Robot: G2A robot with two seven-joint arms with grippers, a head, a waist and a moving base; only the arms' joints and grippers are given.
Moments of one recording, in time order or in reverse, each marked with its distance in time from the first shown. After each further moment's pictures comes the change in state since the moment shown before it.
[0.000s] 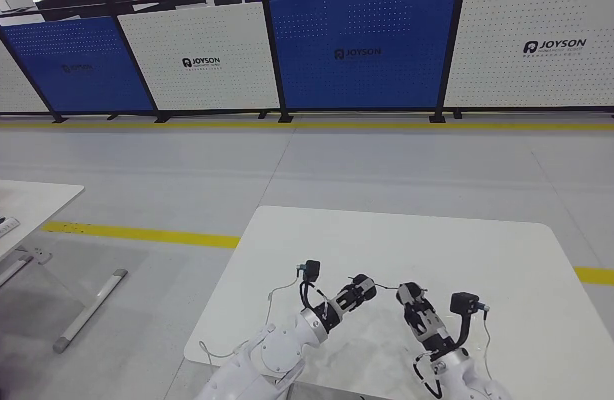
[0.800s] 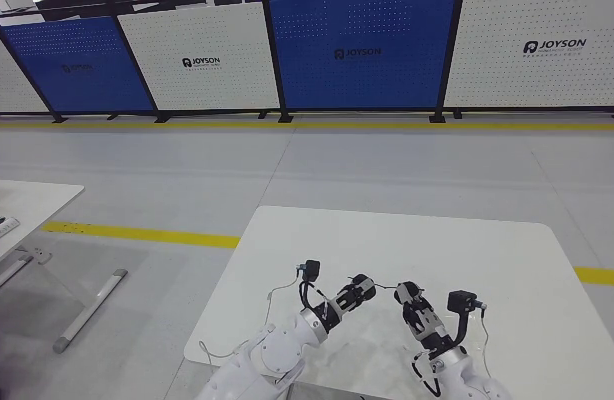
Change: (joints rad) left arm 0.002 -0.001 -0.003 0.002 0.020 -0.006 0.005; right arm 0.013 -0.003 -0.008 0.010 -0.016 0.001 0.001
